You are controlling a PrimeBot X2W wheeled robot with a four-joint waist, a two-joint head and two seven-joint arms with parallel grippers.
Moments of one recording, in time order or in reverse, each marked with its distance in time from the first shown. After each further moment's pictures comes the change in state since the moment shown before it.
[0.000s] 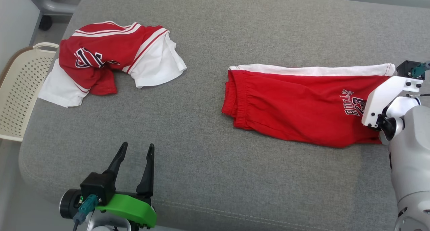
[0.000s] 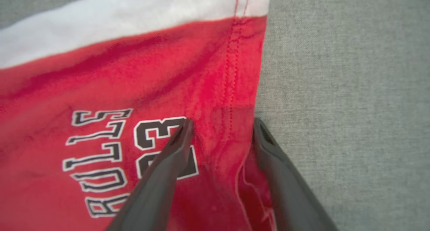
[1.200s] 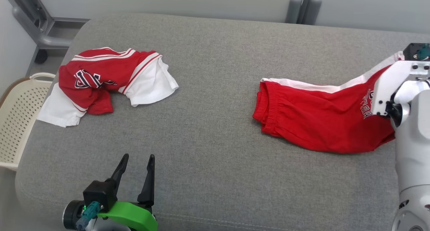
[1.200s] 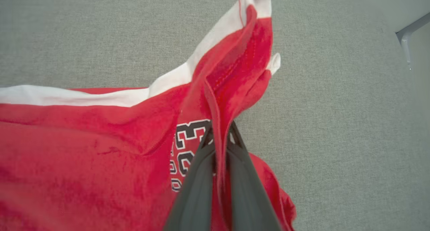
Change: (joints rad) left arm 0.018 0.000 -0.019 0.048 -0.039 0.011 -0.009; right arm -0.025 -0.005 -0.029 -0.132 -0.176 0.002 0.089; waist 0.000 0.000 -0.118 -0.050
